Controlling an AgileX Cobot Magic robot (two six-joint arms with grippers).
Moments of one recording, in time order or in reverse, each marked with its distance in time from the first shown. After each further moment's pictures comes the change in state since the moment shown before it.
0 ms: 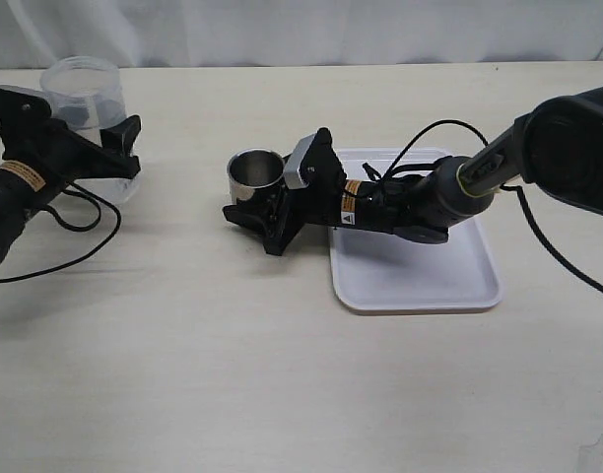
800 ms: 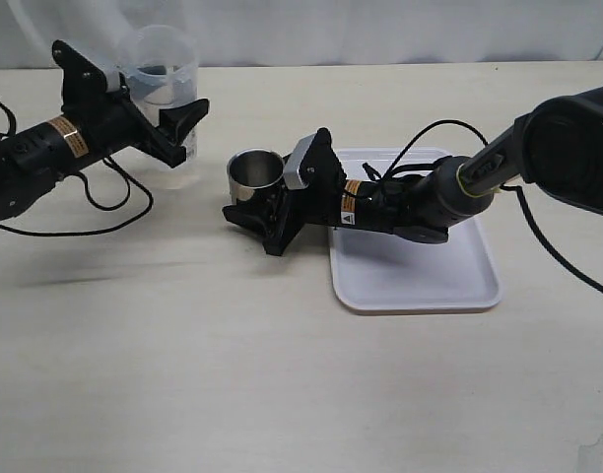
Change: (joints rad) left arm -0.050 0.002 -0.234 0.378 0.076 -0.076; right arm 0.000 0.000 0.000 -0.002 0.001 -0.004
